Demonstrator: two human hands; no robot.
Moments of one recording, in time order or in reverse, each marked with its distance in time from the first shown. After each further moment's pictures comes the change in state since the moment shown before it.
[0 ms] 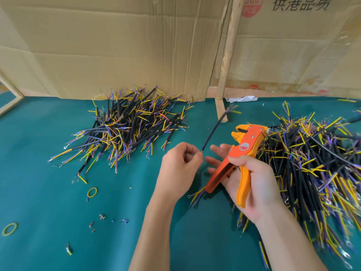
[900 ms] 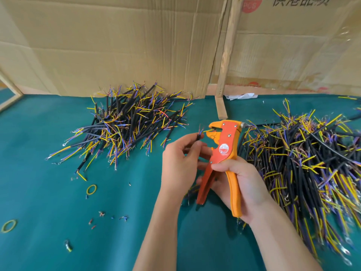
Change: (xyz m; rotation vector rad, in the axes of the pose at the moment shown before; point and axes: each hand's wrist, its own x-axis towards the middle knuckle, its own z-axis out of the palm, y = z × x) left_hand -0.004 0.016 0.009 -0.293 0.055 0.022; right_hand -0.003 0.011 0.009 -0.178 -0.253 0.080
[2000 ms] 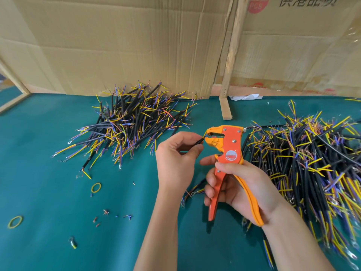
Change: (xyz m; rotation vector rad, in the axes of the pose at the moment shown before) left_hand 0.003 -0.001 -0.013 0.061 0.149 0.091; right_hand -0.009 -0.011 -0.002 -0.096 -0.099 0.160
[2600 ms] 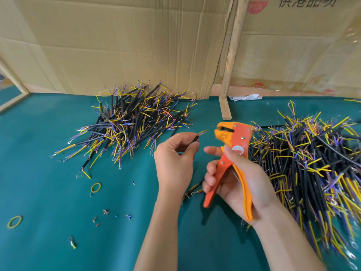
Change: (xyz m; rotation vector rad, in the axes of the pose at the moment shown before) left_hand 0.000 -0.001 0.001 0.021 0.075 -0.027; right_hand 0.005 0.004 0.010 0.167 0.112 -0.120
